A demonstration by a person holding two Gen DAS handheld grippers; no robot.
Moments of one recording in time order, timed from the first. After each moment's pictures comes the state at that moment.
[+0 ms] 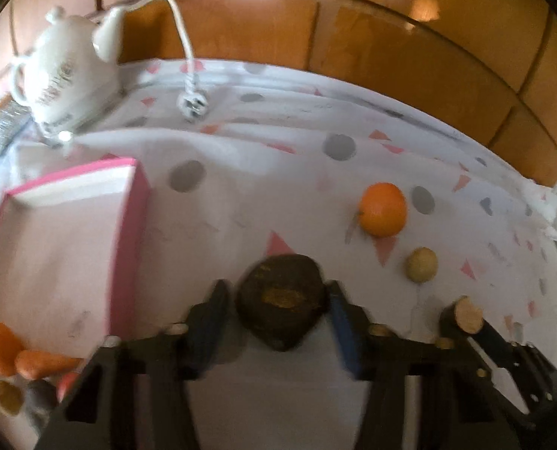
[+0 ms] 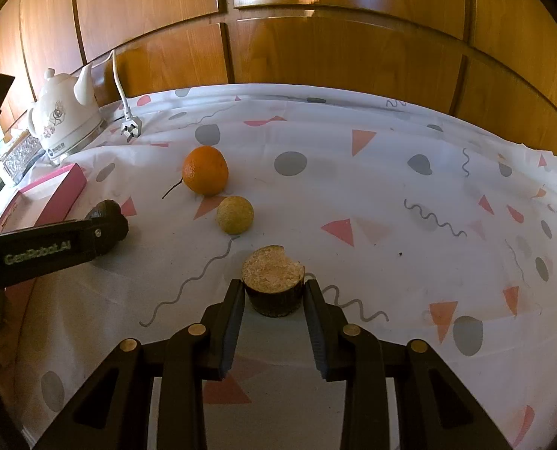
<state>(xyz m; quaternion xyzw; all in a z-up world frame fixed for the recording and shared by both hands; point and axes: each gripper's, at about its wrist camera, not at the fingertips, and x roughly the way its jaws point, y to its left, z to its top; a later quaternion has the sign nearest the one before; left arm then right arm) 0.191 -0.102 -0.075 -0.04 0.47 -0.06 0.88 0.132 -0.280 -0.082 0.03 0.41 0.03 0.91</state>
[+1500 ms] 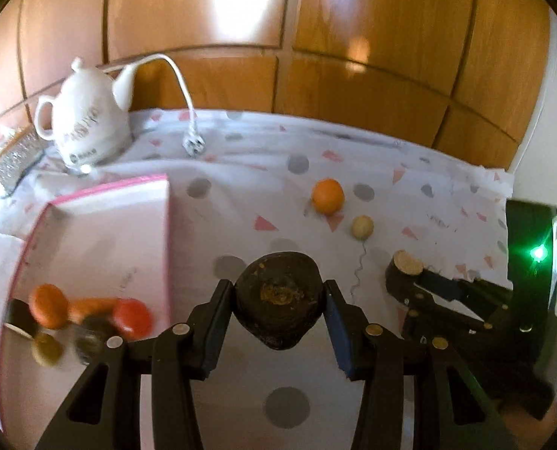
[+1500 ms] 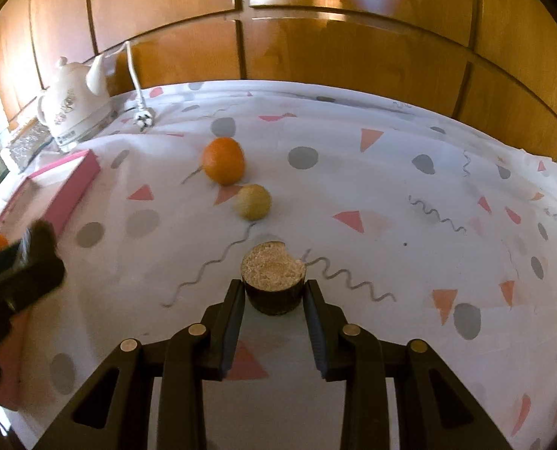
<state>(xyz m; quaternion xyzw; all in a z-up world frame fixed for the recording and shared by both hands) 0.091 -0.082 -0.029 -0.01 0.39 -0.10 0.92 0.116 -0.263 -0.077 0.02 0.41 0.04 0.91</state>
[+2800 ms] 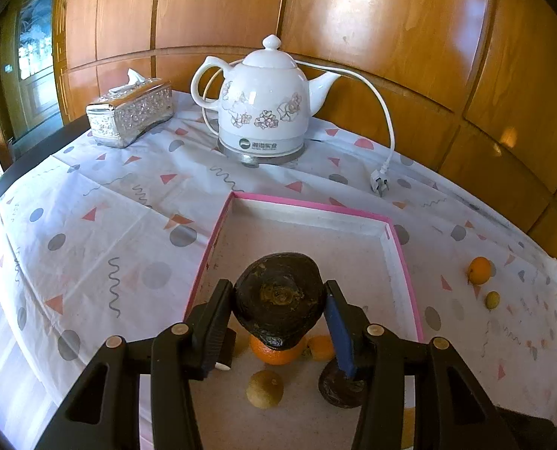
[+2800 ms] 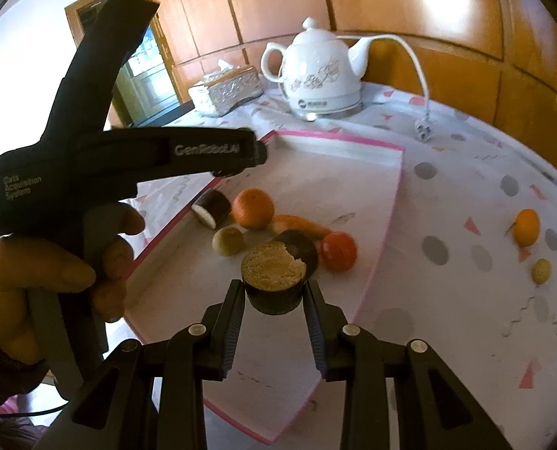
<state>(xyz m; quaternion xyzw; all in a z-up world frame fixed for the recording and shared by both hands) 0.104 0.097 -0.014 -0.10 0.38 0.07 0.92 0.057 -0.067 -0.035 -0.03 0.40 0.35 0.85</state>
